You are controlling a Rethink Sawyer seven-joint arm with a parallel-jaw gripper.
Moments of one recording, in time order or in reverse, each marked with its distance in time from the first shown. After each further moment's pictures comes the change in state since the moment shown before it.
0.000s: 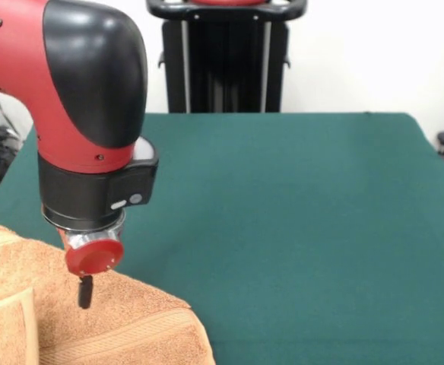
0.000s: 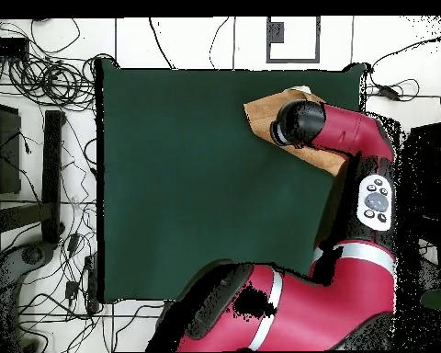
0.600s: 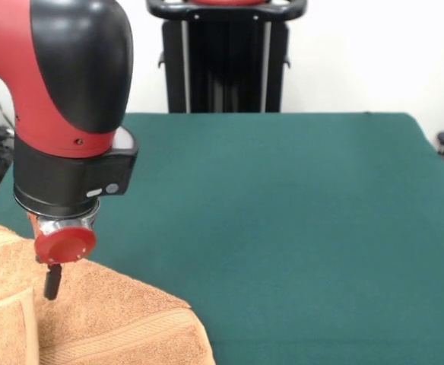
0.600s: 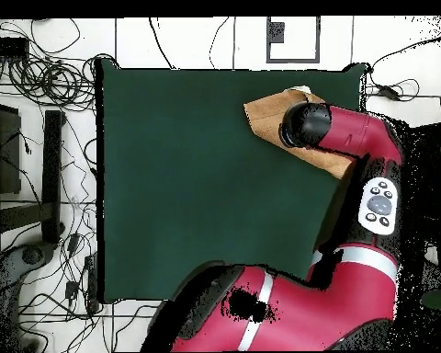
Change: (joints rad) arm 0.023 -0.004 -0.085 0.001 0.009 -0.054 0.005
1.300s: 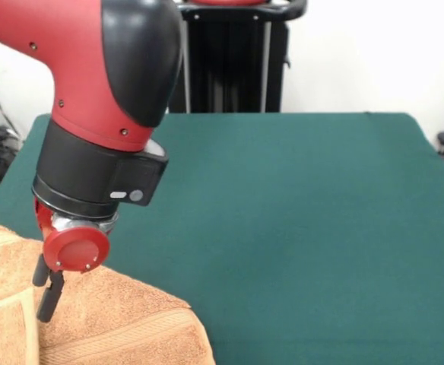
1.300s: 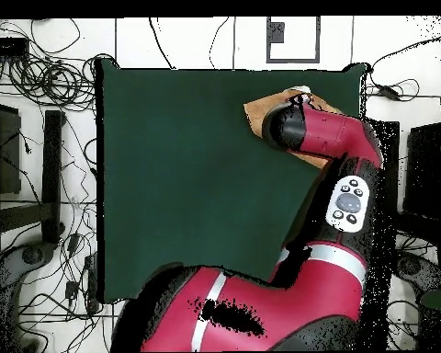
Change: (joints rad) arm 0.105 0.012 -0.133 0.045 0.076 -0.272 0.166
